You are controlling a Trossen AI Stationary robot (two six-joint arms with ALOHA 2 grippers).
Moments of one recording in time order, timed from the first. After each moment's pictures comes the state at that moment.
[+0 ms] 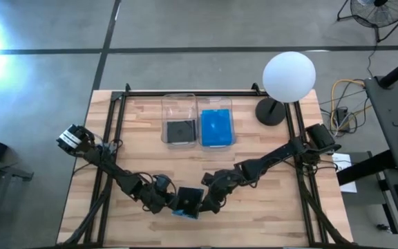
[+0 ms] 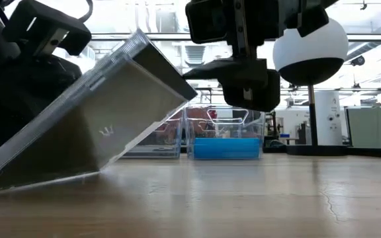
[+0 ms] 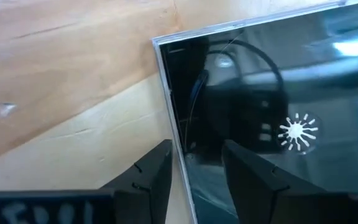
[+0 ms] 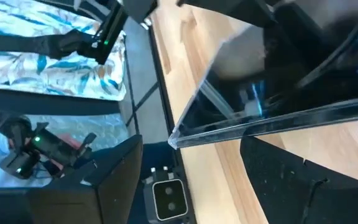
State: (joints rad) left arm -0.62 1.71 0.71 0.06 -0.33 -1.71; right arm 0.31 1.88 1.09 0.26 -0.25 1.11
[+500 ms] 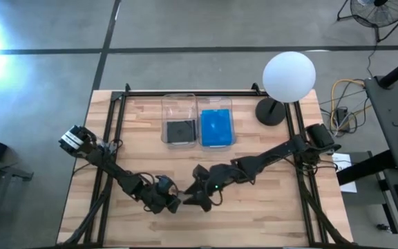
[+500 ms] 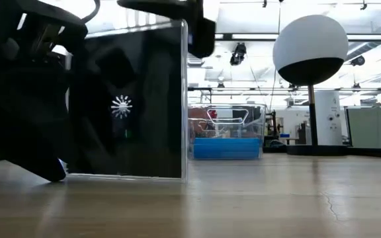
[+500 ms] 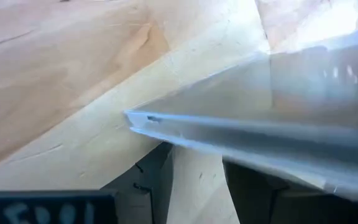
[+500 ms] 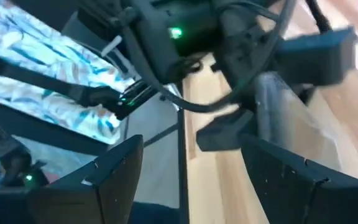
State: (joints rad) left arm -0.62 1.68 0.71 0.11 -0.32 -1.59; right arm 0.30 1.88 1.26 0.28 -0.08 0.88
